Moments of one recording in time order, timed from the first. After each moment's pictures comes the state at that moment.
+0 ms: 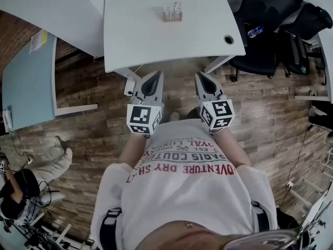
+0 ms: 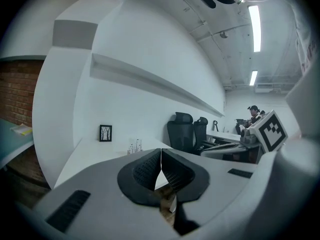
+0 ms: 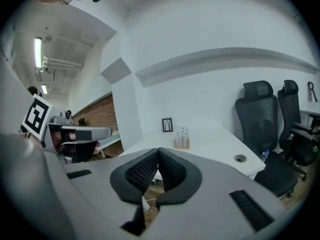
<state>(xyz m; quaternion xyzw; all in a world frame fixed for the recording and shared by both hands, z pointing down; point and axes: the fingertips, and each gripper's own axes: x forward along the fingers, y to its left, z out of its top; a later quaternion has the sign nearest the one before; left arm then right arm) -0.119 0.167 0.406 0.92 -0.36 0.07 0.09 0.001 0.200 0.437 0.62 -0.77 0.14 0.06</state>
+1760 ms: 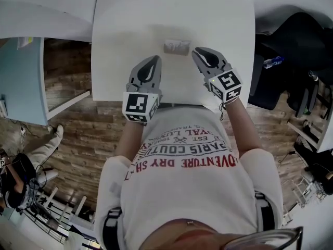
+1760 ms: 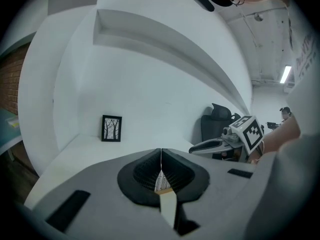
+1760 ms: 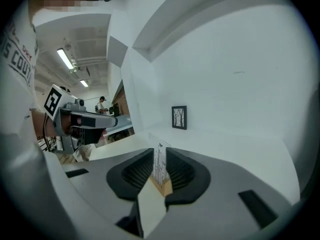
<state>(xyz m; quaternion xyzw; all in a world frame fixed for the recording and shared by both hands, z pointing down) -0.018 -0.162 0.463 0.87 -0.45 0.12 0.16 0.095 -0.175 0.509 0.38 -0.90 0.16 0.14</state>
